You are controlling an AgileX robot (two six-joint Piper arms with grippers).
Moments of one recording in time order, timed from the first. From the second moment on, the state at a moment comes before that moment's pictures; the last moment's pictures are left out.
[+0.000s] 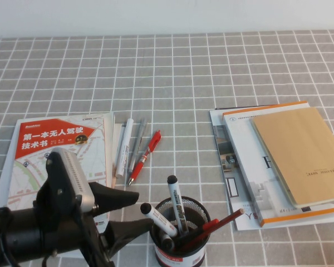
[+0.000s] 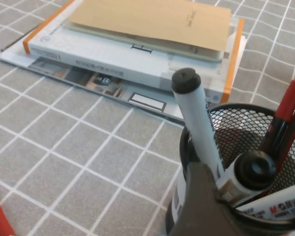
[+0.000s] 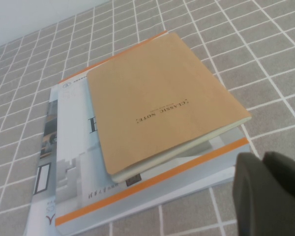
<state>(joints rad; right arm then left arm) -0.04 -0.01 0.03 0.29 0.38 0.11 -0.26 1.22 -0.39 -1.70 0.84 2.23</state>
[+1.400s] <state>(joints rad) -0.04 -0.01 0.03 0.29 0.38 0.11 -0.26 1.37 -0.59 -1.67 1.03 2.03</state>
